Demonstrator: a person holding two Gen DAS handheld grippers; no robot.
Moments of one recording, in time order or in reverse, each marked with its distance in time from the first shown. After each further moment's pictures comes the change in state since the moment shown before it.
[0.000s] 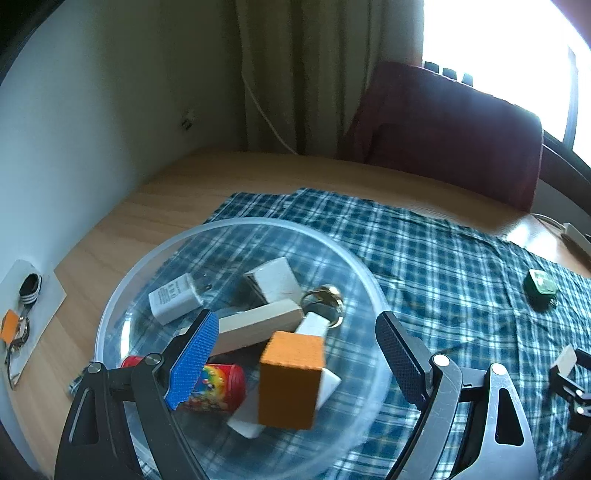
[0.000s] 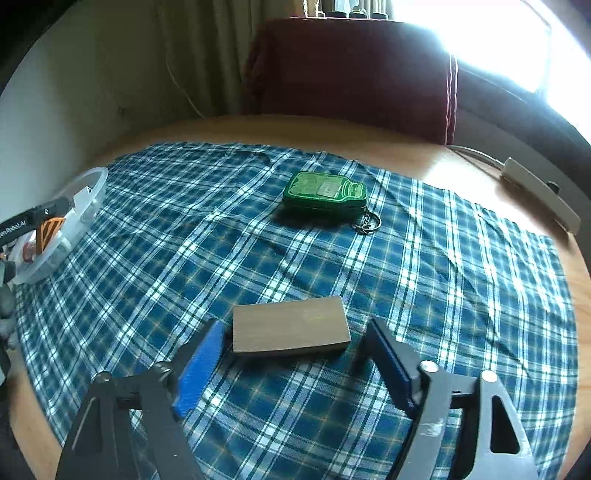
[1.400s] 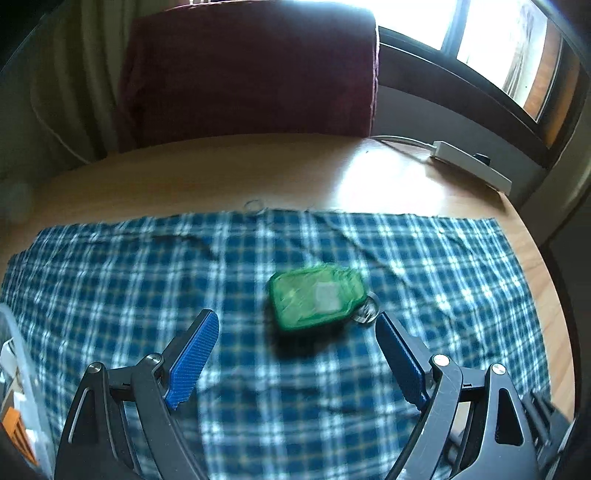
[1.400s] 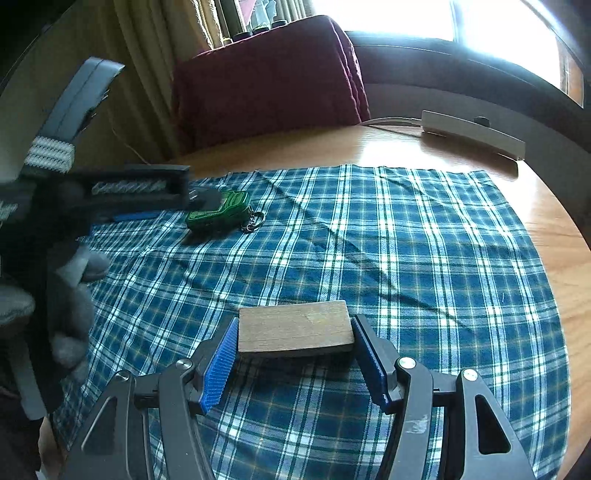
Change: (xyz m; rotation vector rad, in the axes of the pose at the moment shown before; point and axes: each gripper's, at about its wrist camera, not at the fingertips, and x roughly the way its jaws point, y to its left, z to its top) left arm 0.047 -0.309 0.048 0.280 0.241 -0.406; right arm -0.027 -0.096 -0.029 0.240 -0.084 0.109
